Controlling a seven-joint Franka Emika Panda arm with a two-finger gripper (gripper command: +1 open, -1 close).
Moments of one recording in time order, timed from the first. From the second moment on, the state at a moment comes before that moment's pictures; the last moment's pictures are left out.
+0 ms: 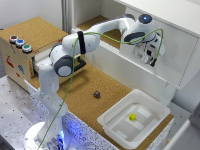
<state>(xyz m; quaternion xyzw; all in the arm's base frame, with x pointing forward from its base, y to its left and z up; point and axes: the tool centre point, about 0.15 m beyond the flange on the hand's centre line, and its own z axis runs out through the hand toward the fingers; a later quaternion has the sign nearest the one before) 0.551 -0.312 0.590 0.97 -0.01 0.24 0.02</state>
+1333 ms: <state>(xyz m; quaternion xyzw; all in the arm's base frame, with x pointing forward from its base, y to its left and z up) 0.552 -0.224 0.587 0.98 0.03 0.21 -0.02</state>
